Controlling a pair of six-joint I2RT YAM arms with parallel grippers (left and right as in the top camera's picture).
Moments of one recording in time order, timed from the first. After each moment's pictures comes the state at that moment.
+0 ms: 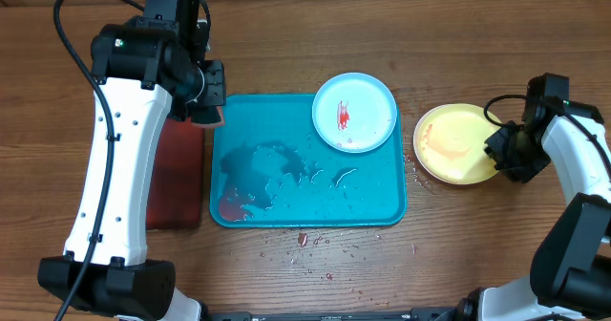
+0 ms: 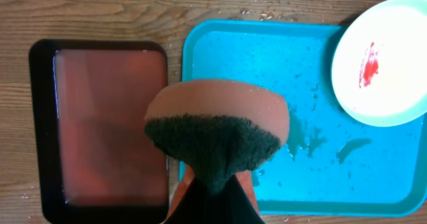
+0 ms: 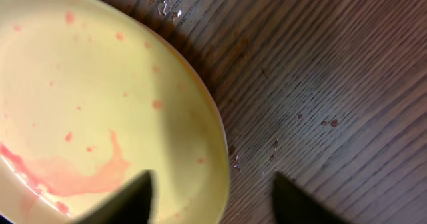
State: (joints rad) left arm -0.15 1.72 1.93 -1.44 -0.02 -0.21; right arm -0.28 1.71 1.17 -0.95 0.01 0.64
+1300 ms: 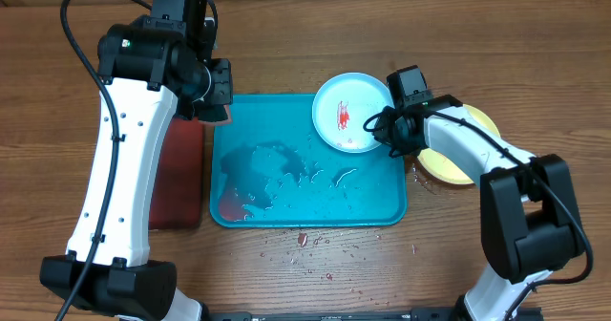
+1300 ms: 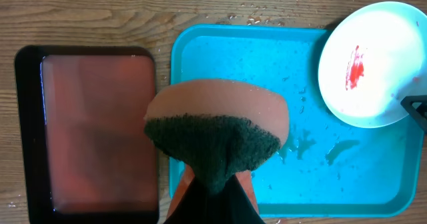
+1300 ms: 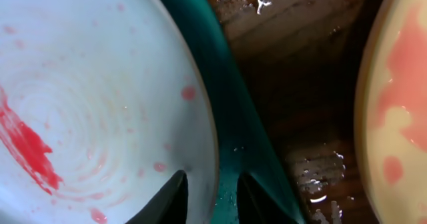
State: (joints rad) left arm -0.17 1.72 1.93 -1.42 -0.01 -0.23; right arm 0.29 1.89 1.19 -0.58 -0.03 0.75
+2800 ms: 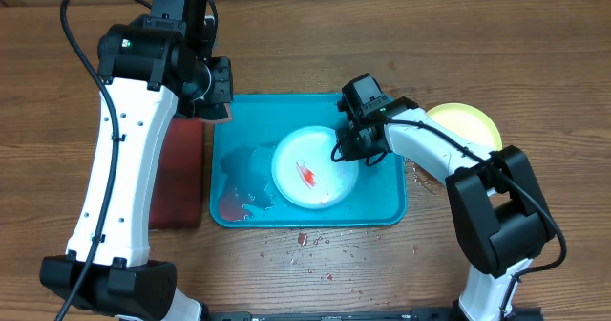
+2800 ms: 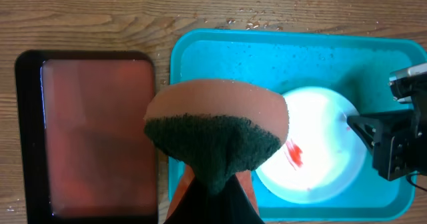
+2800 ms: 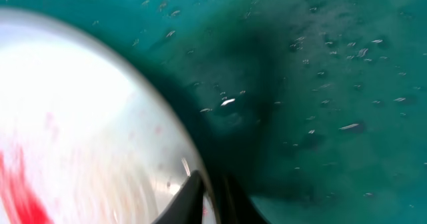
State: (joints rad) left arm -0.17 1.72 1.93 -1.41 -0.01 -0.23; right arm 0.46 1.97 1.27 -0.61 -0.12 0.22
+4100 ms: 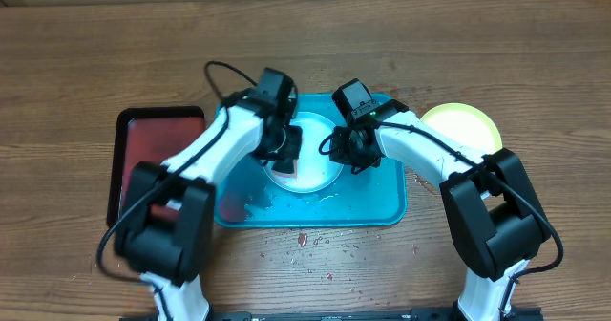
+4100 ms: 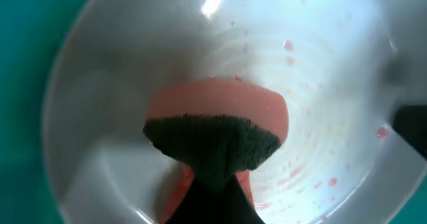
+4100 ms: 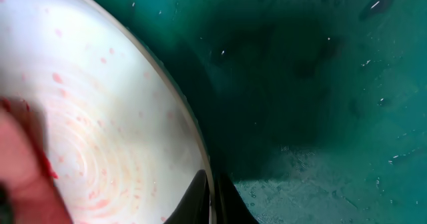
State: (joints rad) left arm -0.38 1.95 1.33 -0.77 0.16 -0.24; right arm 0.51 1.97 1.28 -0.68 -0.12 0.69
